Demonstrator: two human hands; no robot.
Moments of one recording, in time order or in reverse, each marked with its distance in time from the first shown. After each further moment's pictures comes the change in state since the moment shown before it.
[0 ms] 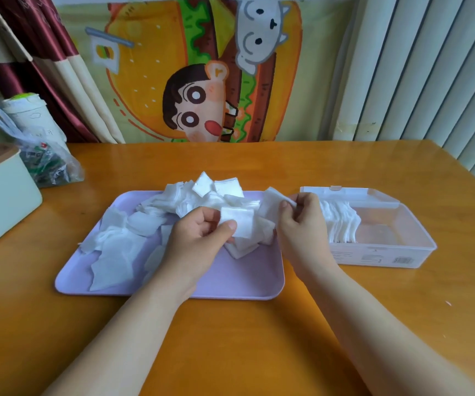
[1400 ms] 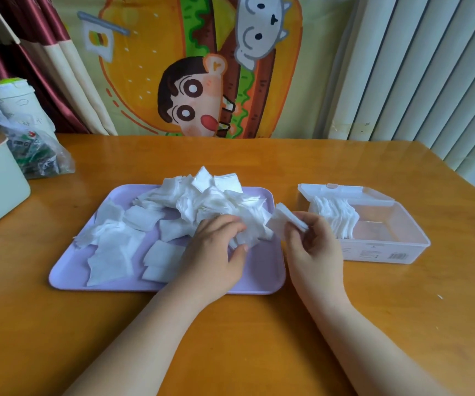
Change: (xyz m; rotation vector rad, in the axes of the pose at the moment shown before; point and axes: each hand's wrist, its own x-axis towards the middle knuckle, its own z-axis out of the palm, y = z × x) left_hand -0.006 -0.028 0.002 0.804 -0.105 0.440; right_hand -0.047 0.015 -0.019 0.018 0.064 -0.153
